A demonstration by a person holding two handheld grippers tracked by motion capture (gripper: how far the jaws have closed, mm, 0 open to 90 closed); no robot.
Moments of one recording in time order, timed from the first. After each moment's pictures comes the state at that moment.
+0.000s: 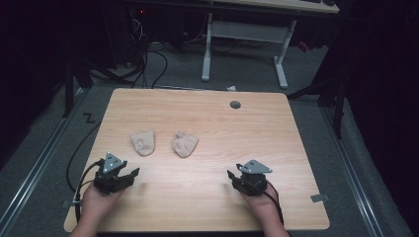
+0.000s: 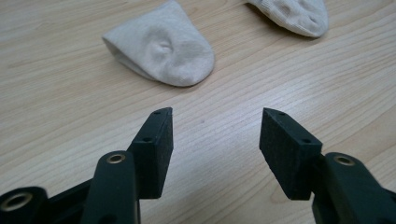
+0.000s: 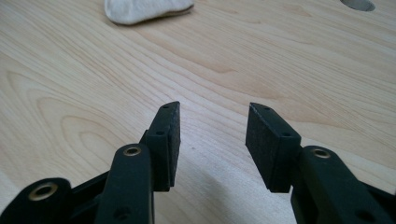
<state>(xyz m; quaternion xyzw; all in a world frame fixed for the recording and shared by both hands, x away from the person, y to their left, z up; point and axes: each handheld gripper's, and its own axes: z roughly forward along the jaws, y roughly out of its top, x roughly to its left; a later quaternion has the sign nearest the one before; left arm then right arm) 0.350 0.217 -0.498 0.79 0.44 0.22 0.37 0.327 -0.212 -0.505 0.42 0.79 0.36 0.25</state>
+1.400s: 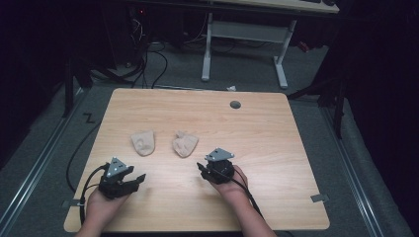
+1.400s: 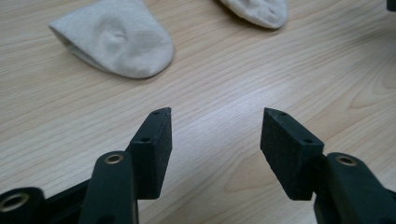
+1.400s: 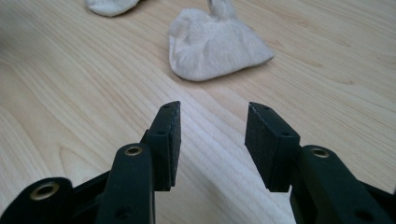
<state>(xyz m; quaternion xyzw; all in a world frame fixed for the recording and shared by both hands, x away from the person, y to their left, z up) 0.341 0.213 -0.503 0.80 0.43 0.18 0.38 0.369 -0.123 -0.498 0.38 0.82 0.37 0.22</state>
